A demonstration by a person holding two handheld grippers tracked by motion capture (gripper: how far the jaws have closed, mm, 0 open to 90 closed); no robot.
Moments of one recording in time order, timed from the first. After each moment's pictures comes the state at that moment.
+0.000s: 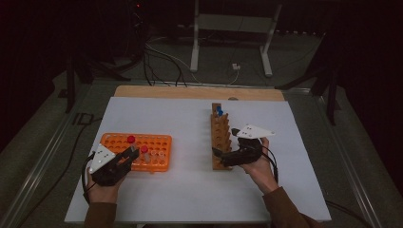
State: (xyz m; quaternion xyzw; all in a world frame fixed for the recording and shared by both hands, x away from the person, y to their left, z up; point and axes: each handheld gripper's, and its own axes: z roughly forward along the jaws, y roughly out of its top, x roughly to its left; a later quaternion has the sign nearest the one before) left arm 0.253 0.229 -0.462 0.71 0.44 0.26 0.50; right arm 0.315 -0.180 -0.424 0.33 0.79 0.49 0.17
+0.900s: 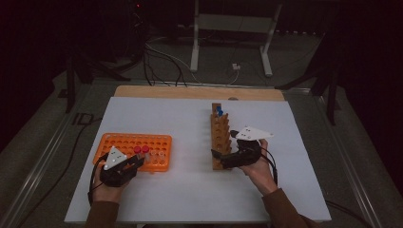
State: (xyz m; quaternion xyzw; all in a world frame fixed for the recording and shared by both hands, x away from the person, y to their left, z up) left arm 0.264 0.223 -0.490 0.77 0.44 0.21 0.42; right arm 0.313 -0.178 -0.429 0.32 0.79 0.49 0.16
